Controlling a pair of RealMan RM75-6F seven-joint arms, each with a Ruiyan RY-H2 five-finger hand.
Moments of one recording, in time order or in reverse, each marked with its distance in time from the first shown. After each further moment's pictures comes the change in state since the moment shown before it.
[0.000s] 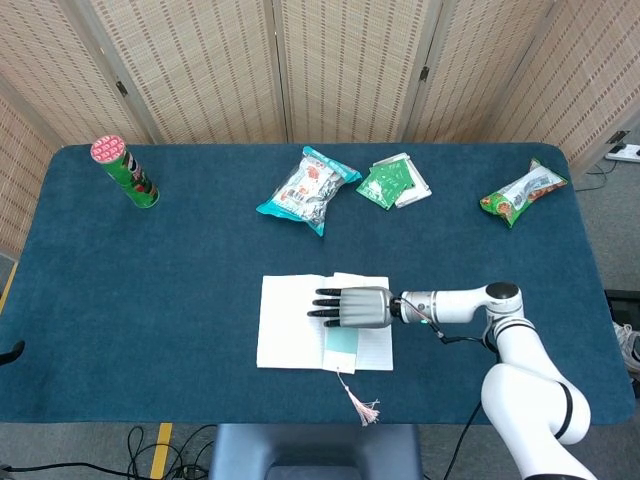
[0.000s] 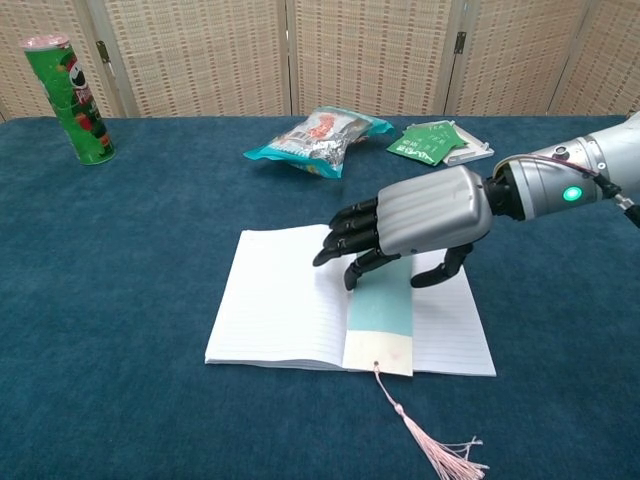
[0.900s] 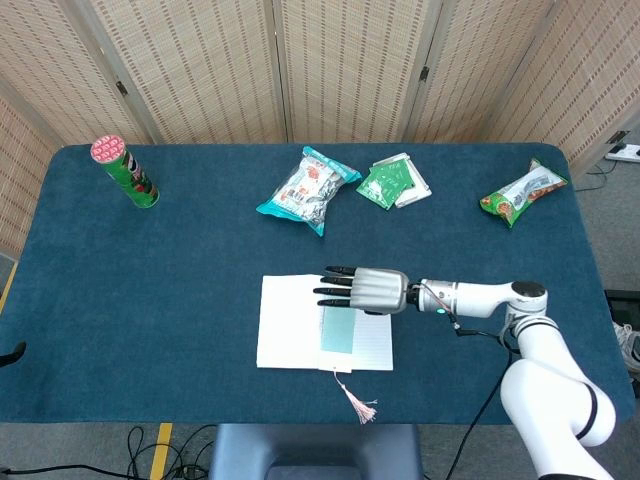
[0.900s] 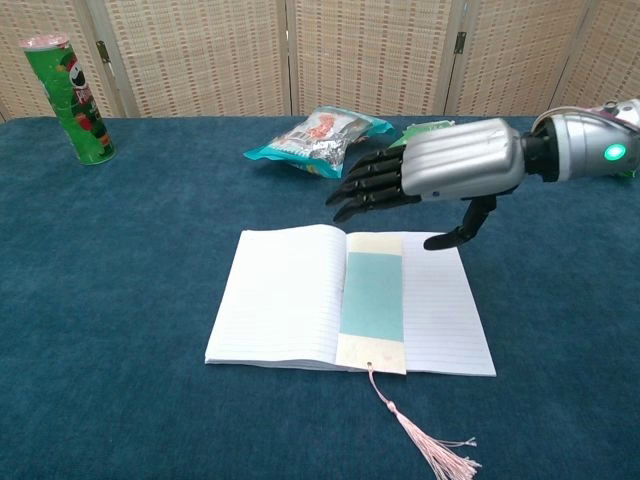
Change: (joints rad) left arm 0.006 0.008 0.008 -0.013 0.019 0.007 -0.019; right arm -0.046 0.106 0.042 -0.074 0.113 0.078 0.095
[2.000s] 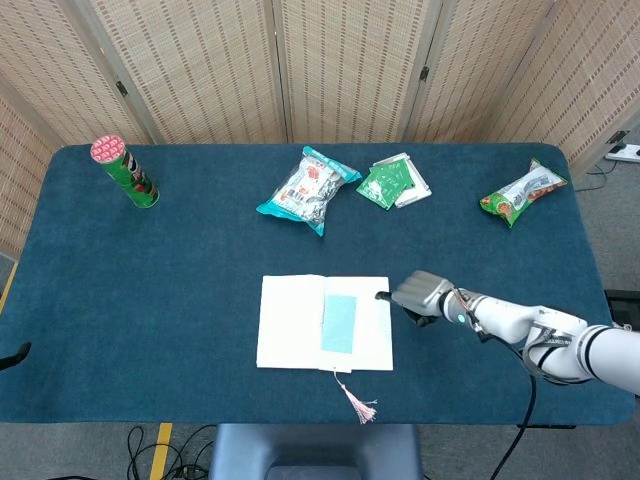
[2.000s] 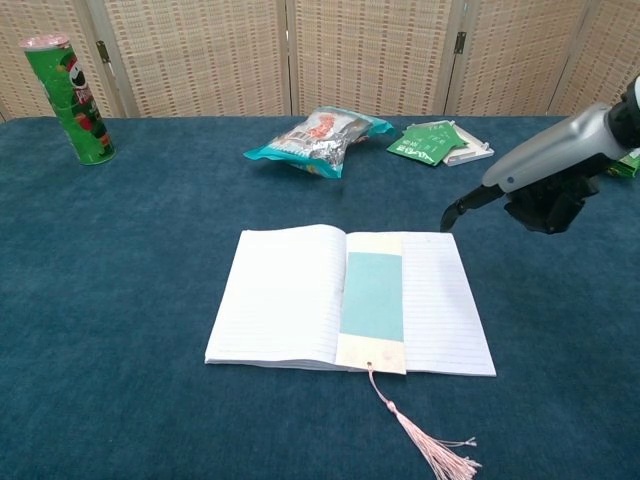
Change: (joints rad) left arm 0.031 0.062 0.024 -0.058 0.105 0.016 -0.138; right arm 0.267 0.675 0.092 -1.295 0.384 -1.046 -0.222
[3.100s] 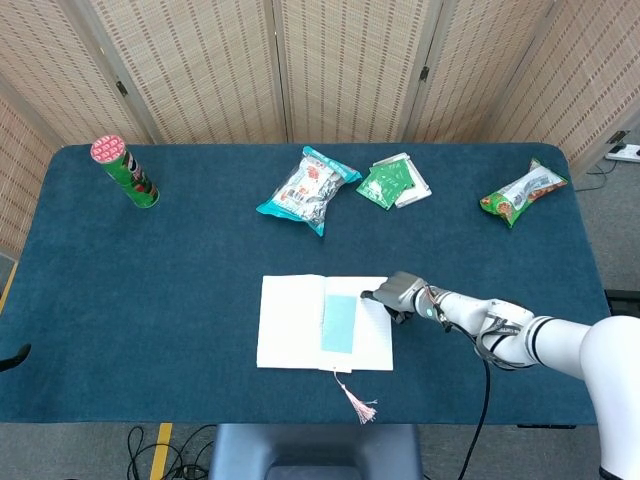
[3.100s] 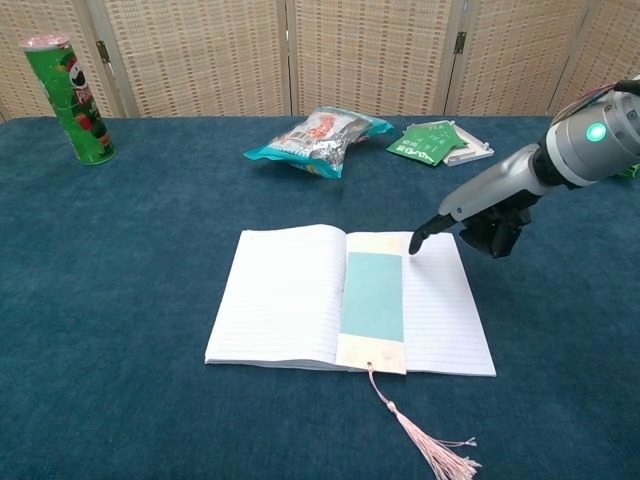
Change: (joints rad) left arm 0.007 0.014 0.007 -0.001 0.015 -0.006 -0.028; right arm -0.013 -0.203 0.106 0.177 0.069 -0.156 -0.017
